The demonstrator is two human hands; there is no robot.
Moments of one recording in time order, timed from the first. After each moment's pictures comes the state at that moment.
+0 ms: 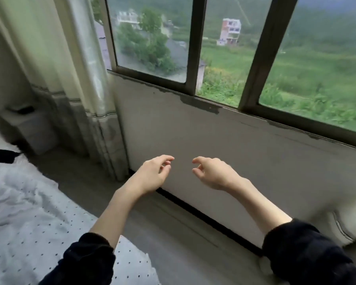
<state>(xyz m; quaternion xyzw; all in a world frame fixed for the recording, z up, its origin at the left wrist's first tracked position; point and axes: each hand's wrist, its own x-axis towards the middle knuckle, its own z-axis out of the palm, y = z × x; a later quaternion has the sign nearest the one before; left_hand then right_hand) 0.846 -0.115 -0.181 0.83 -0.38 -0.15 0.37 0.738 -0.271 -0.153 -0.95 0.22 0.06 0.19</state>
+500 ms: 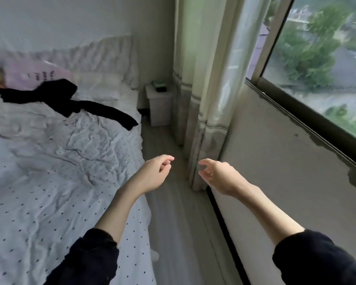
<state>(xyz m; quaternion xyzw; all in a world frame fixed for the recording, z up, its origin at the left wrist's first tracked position) 1.099 -0.016 -0.222 0.92 -0.03 -0.04 0.40 1.115 -0.221 -0.190 -0.96 -0.14 0.14 0.18</state>
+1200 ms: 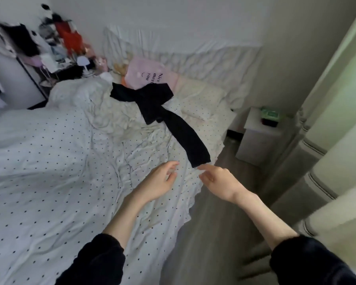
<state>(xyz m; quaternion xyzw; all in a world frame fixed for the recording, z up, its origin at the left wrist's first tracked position) 1.458 0.153 -0.239 0.86 0.30 0.07 0.40 1.603 0.021 -0.217 -0.82 -0.45 0.27 0.22</state>
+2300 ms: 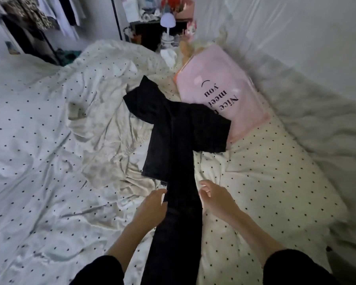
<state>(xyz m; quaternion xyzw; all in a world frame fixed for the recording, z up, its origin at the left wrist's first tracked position) 1.893 0.641 -0.436 0.61 0.67 0.08 0.41 2.086 0.663 -0.394 -0.66 -0.65 0.37 0.05</state>
